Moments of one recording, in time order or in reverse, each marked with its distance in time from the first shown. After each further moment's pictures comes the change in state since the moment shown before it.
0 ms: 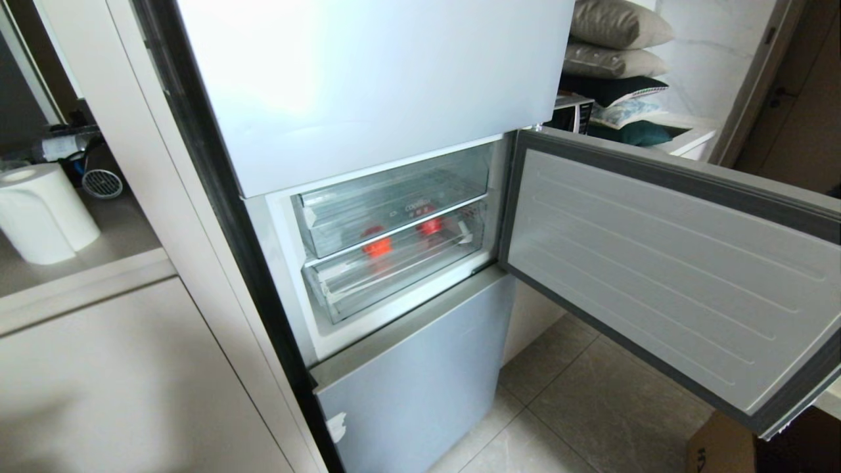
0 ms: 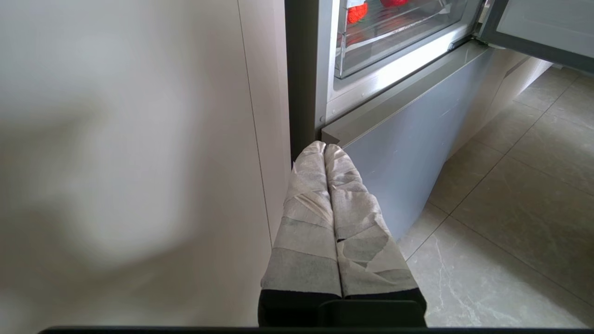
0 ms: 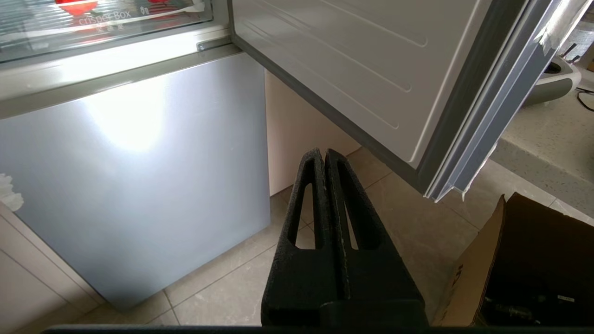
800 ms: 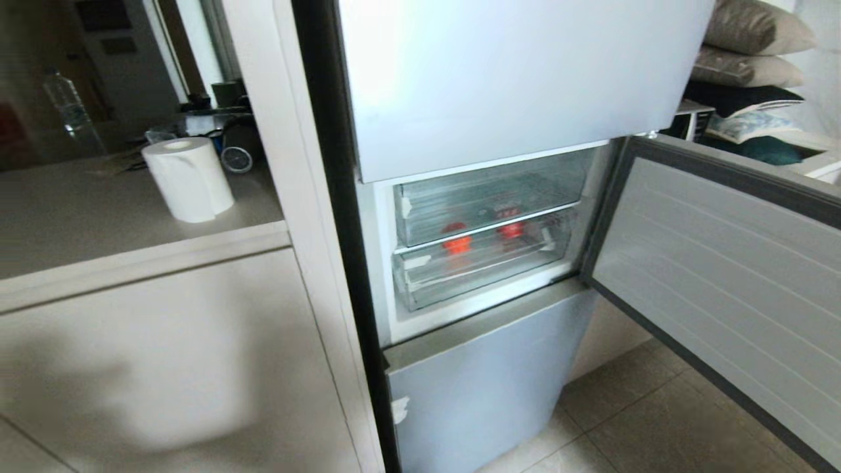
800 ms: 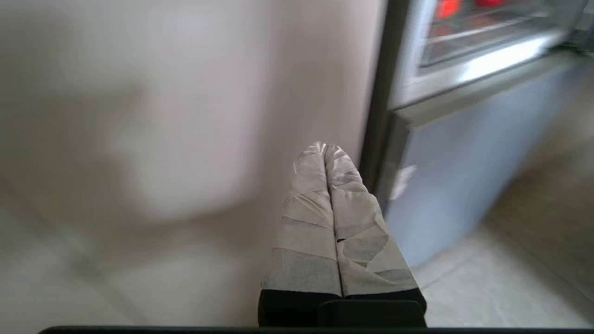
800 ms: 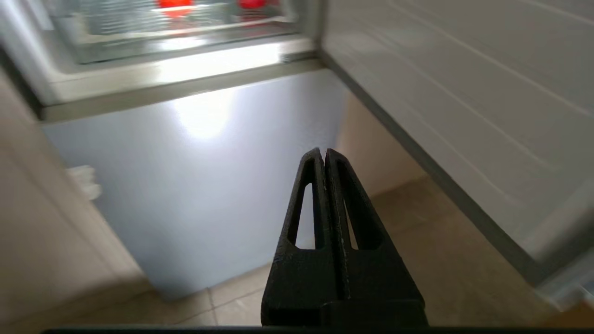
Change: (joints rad) left arm 0.001 -0.001 0.000 0.001 0.000 -0.001; right arm 0.000 0.000 0.000 0.000 -0.007 0.006
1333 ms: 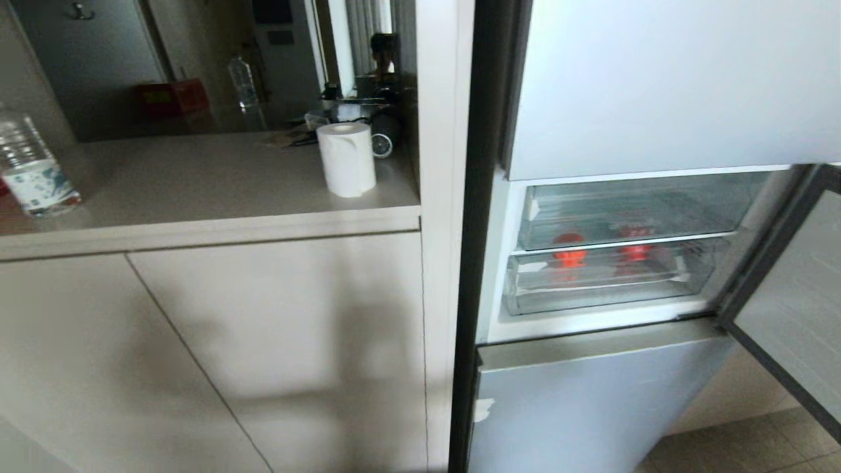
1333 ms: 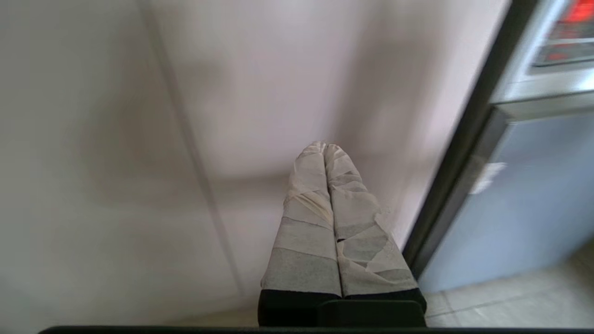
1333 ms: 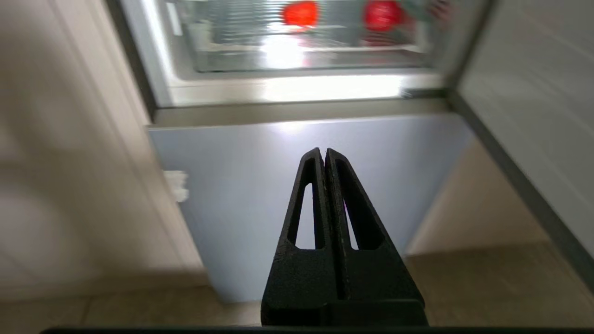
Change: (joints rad) left arm -0.001 0.000 0.000 0.000 0.000 0.000; right arm -0.001 0.000 0.000 -0.001 0.000 0.001
